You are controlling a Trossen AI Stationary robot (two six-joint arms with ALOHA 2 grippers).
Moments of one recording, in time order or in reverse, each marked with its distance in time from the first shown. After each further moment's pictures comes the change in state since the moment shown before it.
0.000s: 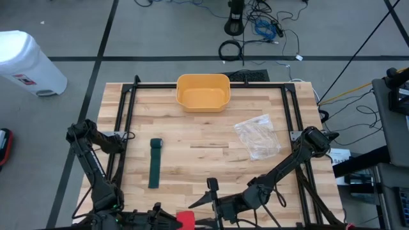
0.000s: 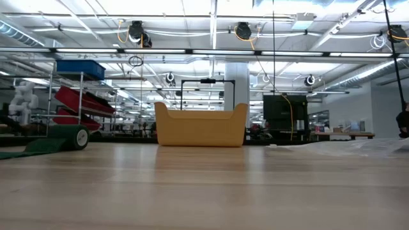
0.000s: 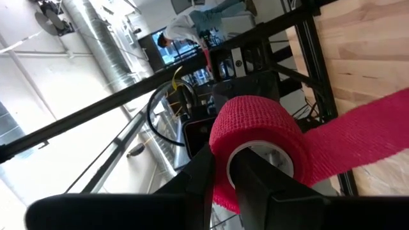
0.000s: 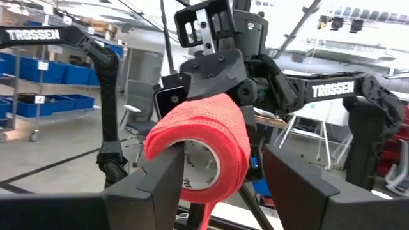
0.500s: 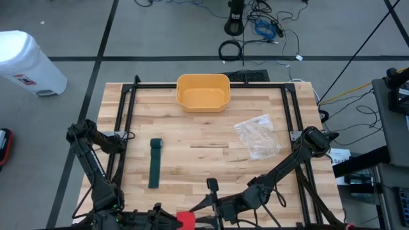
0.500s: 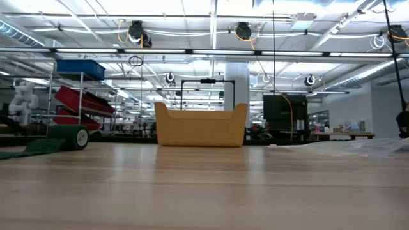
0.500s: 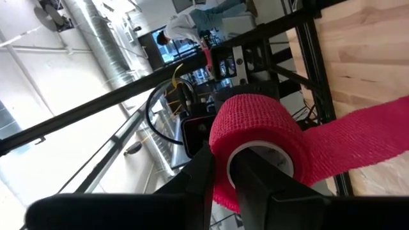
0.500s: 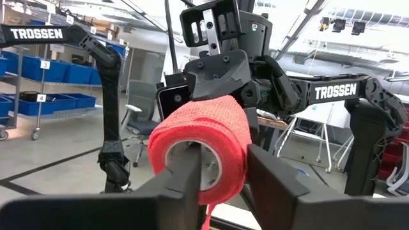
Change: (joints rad) left arm 0.004 0.000 0.000 0.000 0.000 -0.025; right arm -0.002 0.000 0.000 0.000 -0.005 -0.013
